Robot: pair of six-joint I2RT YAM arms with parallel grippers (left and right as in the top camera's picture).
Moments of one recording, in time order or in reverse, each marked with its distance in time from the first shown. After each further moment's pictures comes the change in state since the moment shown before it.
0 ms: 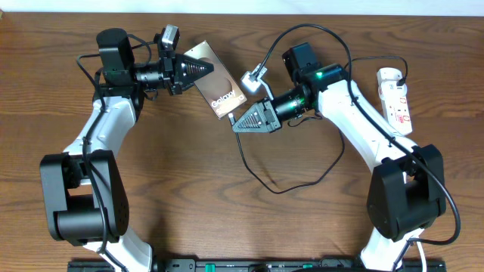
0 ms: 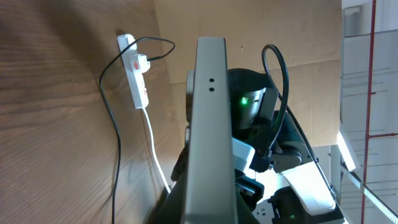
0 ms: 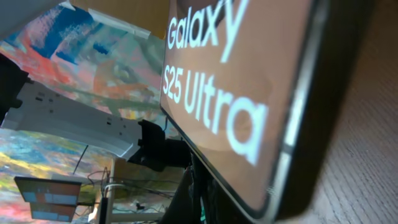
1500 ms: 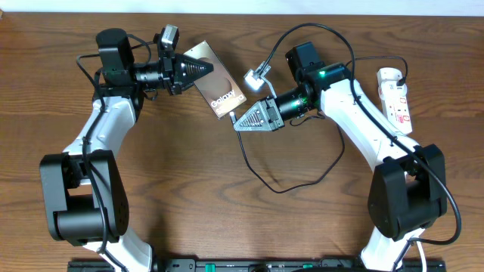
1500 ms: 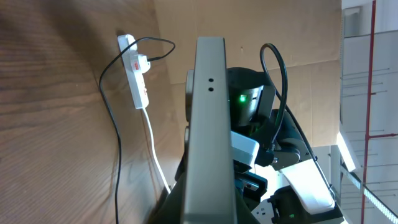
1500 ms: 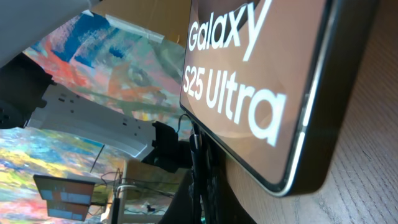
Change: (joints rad) left arm 0.000 0.000 0.000 0.000 0.000 0.000; right arm -0.010 0.000 0.000 -0.012 -0.059 -0.001
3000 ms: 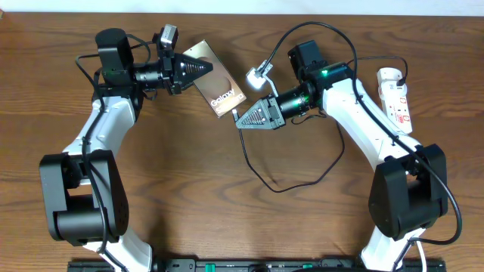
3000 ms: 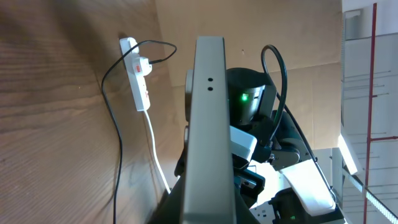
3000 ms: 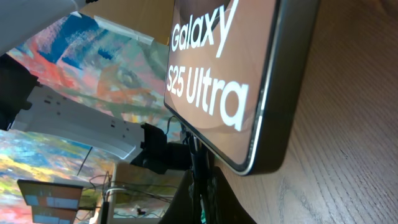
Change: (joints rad) left arm 0.002 0.000 0.000 0.000 -0.010 0.000; right arm -0.014 0.000 0.000 0.024 0.036 0.000
